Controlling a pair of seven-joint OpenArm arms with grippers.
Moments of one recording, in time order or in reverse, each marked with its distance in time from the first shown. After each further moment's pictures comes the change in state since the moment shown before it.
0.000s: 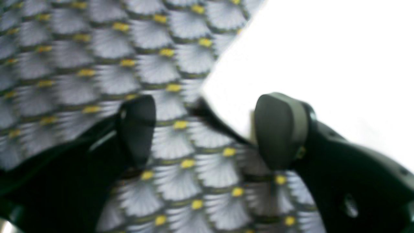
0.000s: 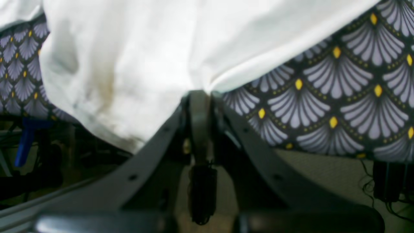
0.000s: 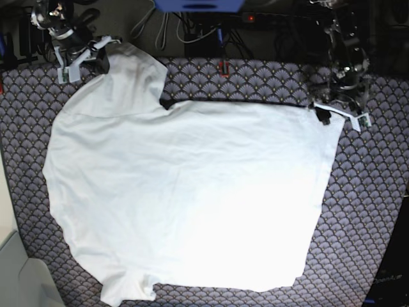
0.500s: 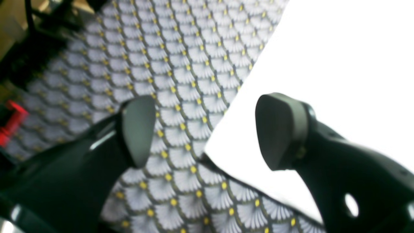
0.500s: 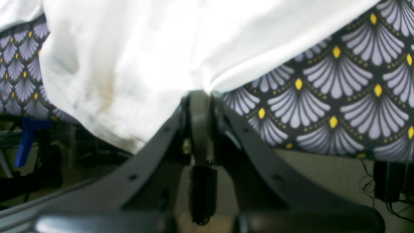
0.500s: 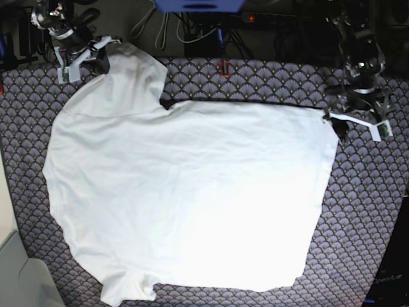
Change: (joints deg) left arm 2.5 -0.1 -3.2 14.2 -0.4 -0.4 1.2; right arm 0.0 0.0 0.0 0.0 0.0 0.0 0.1
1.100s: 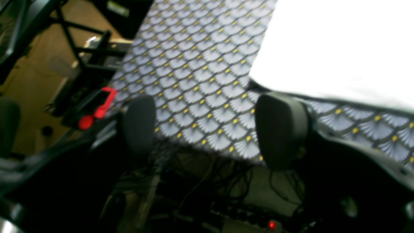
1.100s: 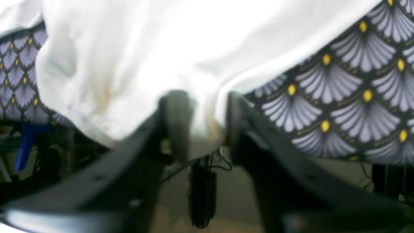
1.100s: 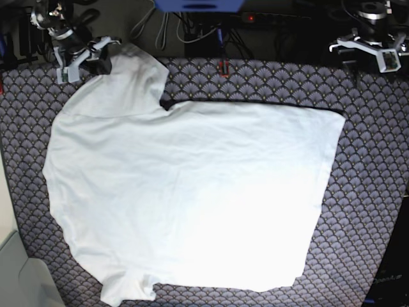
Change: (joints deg) left arm 31.7 -4.0 -0.2 12.4 0.0 -0.3 -23.4; right arm 0.0 -0.2 0.1 0.1 0.0 -0.1 0.3
